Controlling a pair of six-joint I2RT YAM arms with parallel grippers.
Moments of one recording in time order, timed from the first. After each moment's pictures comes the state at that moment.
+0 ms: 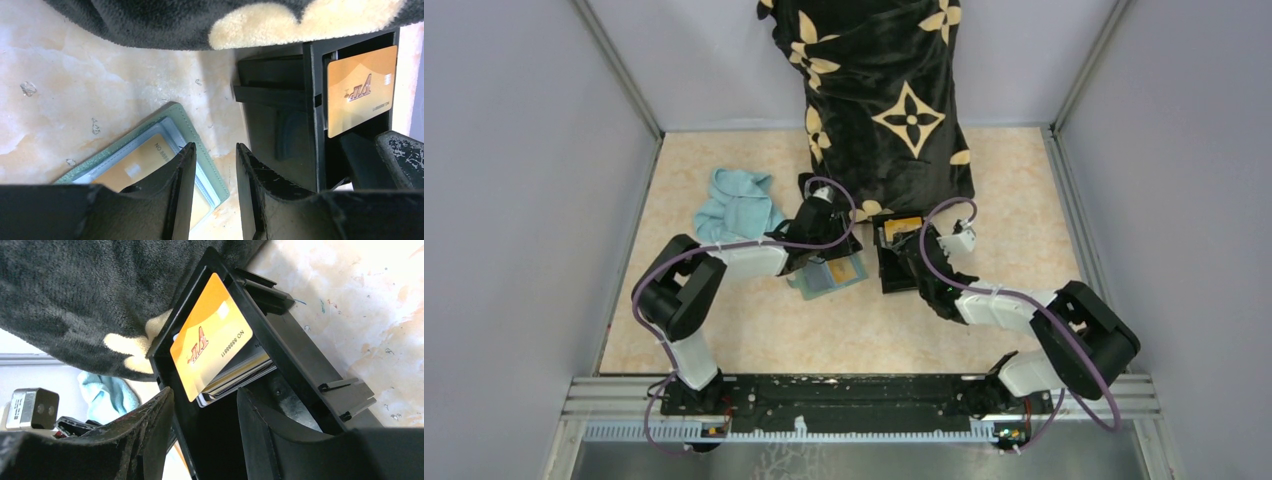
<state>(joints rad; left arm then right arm) -0.67 1.78 0.95 0.18 0.03 -0.77 0.72 1.36 0.49 0.36 0.60 1.29</state>
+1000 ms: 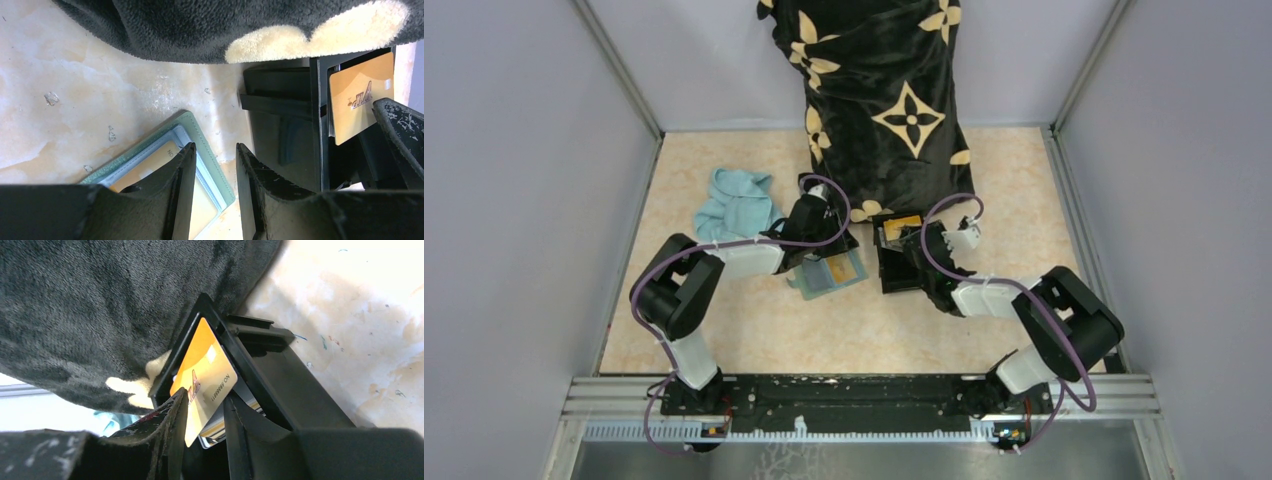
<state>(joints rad) -0.64 1.78 0.93 0.20 0.05 -0.77 0.64 1.46 0.50 0.50 0.60 1.30</state>
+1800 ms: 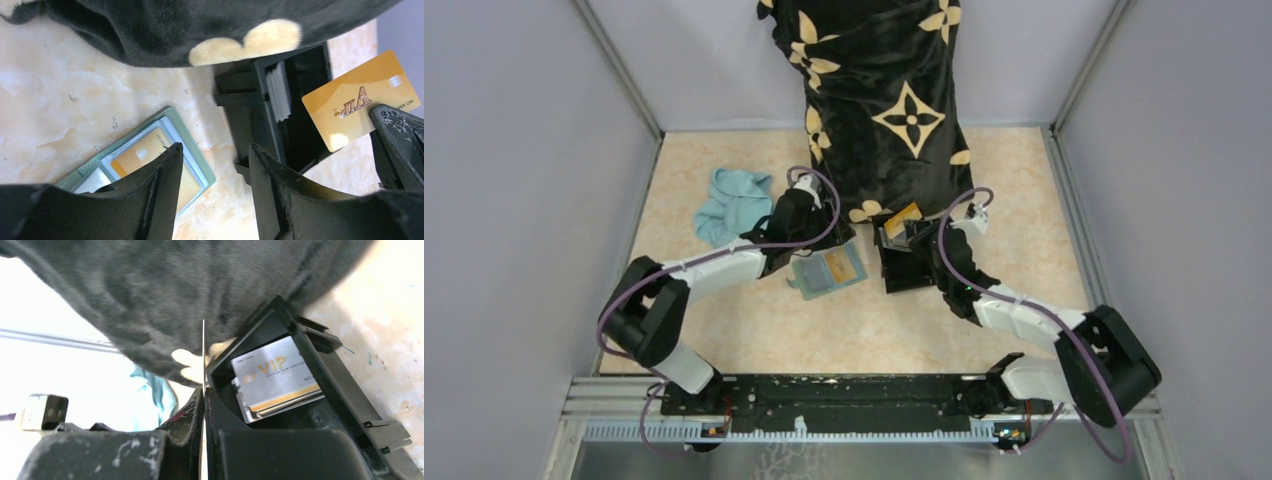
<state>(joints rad) -0.64 1.62 0.90 0.15 0.03 -0.74 0.61 1.27 0.47 0.52 0.46 1.13</state>
